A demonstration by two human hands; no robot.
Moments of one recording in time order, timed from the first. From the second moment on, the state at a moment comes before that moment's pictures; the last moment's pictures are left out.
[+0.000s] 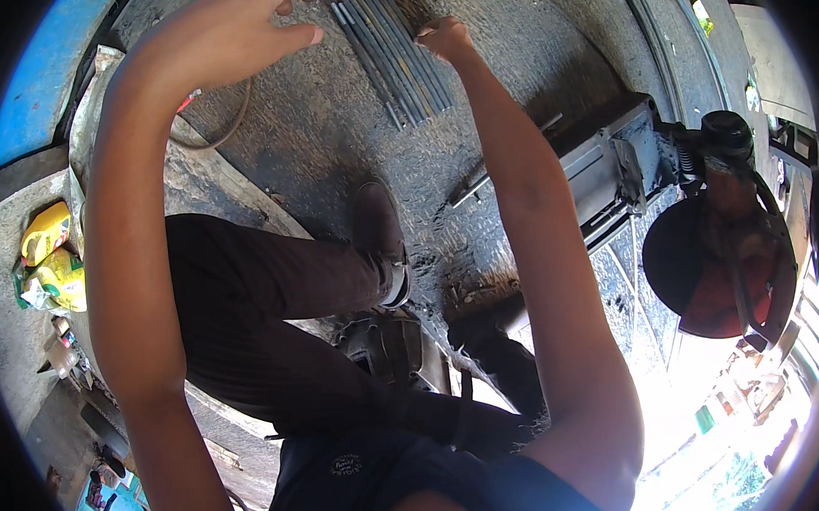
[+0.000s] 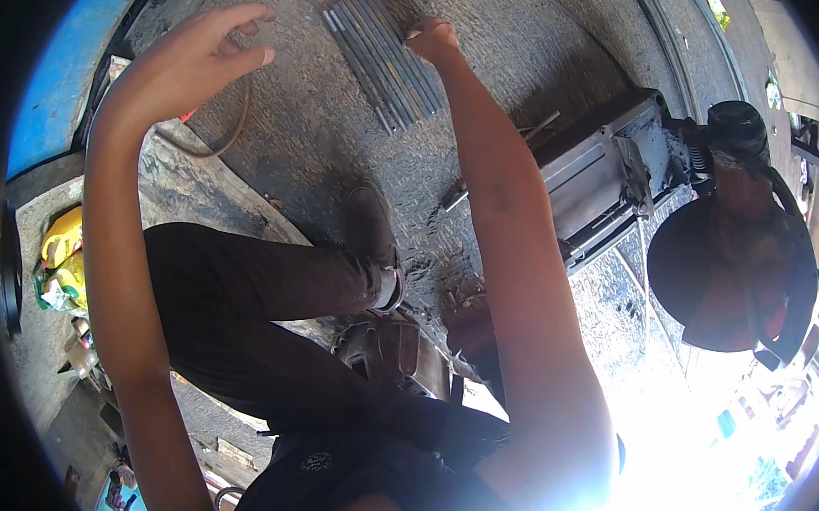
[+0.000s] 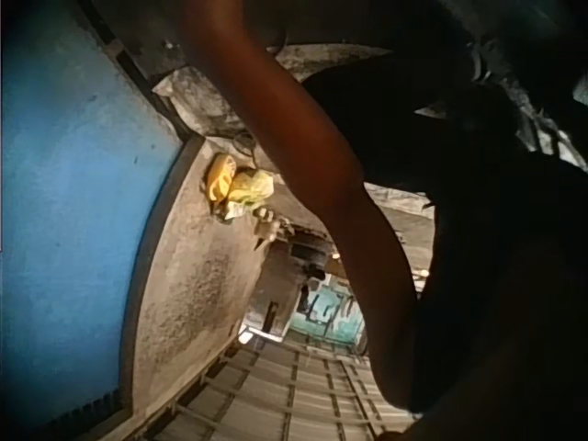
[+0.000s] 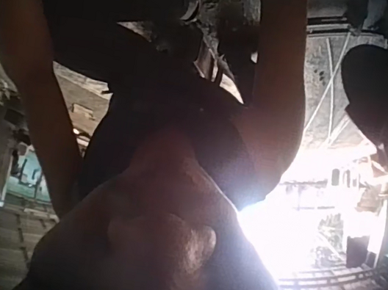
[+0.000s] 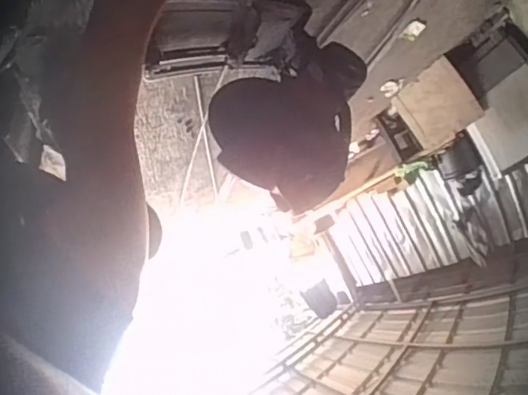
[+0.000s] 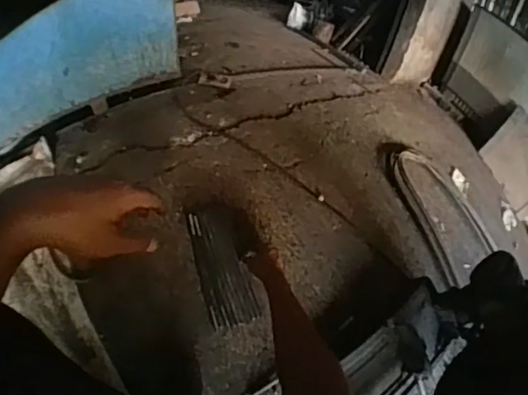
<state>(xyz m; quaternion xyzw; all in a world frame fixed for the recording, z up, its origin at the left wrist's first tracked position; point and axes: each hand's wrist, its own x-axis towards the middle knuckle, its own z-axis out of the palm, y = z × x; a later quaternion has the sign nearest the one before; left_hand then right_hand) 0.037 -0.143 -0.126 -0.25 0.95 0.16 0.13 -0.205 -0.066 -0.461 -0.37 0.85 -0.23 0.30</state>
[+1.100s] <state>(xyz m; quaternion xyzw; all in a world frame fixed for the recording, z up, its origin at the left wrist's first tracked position) -0.014 -0.073 -0.088 -0.16 0.98 0.09 0.13 0.020 0.221 -0.383 -0.11 0.75 -0.47 0.44</state>
